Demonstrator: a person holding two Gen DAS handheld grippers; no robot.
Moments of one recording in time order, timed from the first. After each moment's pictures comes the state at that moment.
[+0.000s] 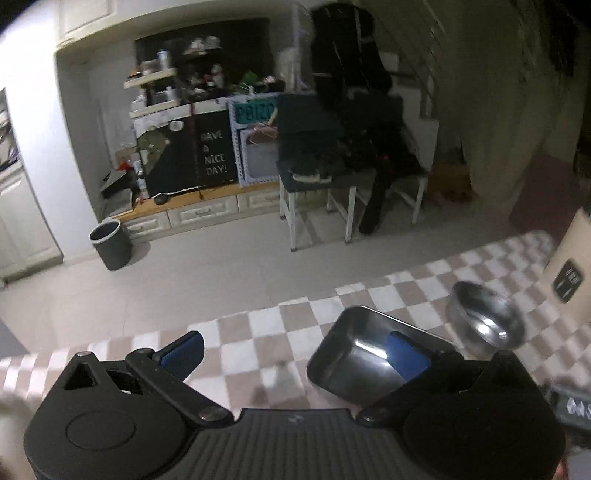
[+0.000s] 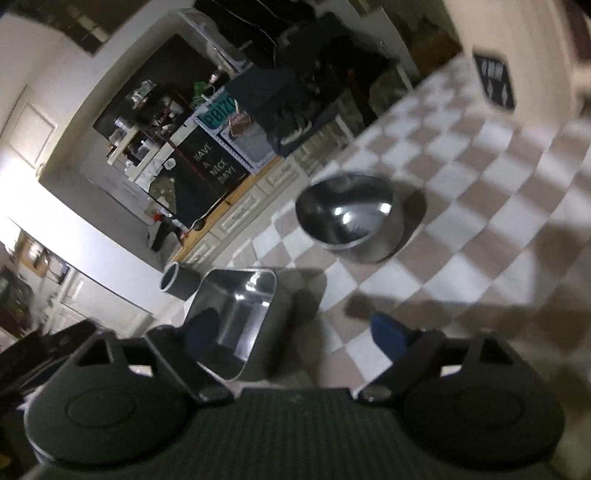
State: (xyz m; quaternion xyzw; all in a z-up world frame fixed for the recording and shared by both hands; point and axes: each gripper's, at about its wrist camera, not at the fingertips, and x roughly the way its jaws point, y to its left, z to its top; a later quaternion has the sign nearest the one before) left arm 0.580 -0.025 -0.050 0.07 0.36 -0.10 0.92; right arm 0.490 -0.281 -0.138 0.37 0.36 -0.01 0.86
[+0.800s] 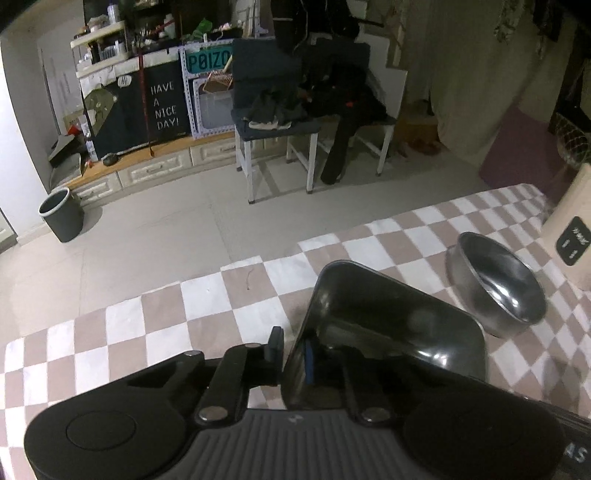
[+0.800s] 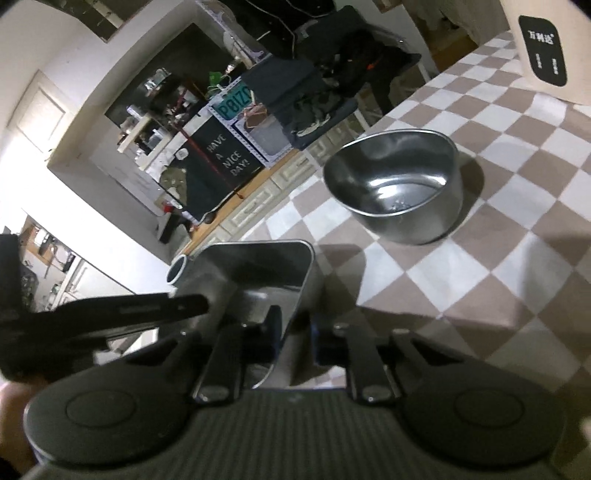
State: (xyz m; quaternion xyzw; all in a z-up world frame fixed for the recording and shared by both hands) left arm 0.620 -0.040 -0.107 0.07 0.43 -0.16 0.88; right arm 0.515 -0.257 -0.152 0.34 0.35 0.00 0.87
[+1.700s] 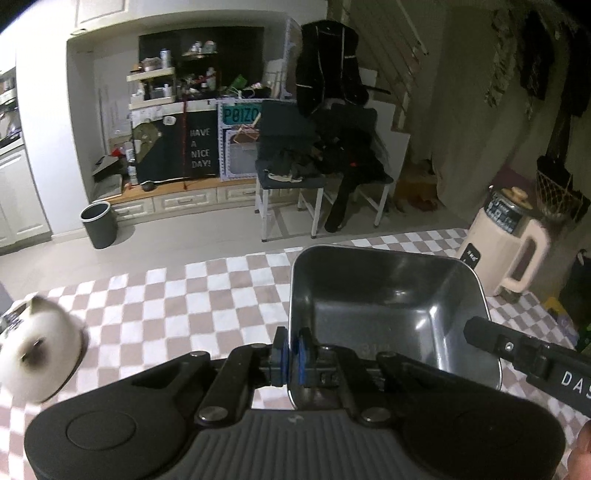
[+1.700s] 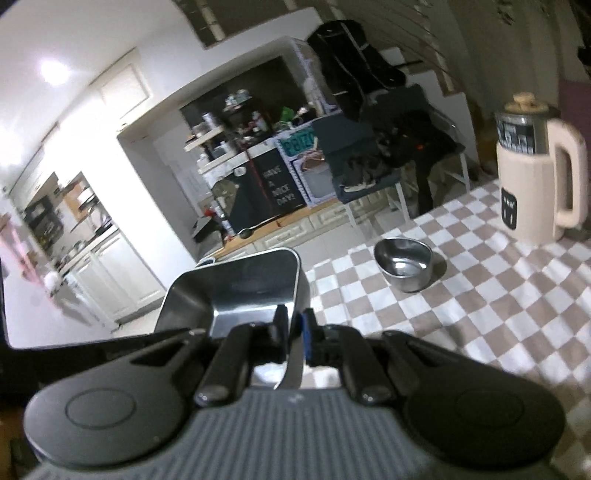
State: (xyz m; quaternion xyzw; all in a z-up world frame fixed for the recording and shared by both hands) left arm 0.373 0.005 0.045 0.01 0.37 -0.13 0.92; right arm 0.335 -0.228 0.007 0.20 0.28 0.06 0.93
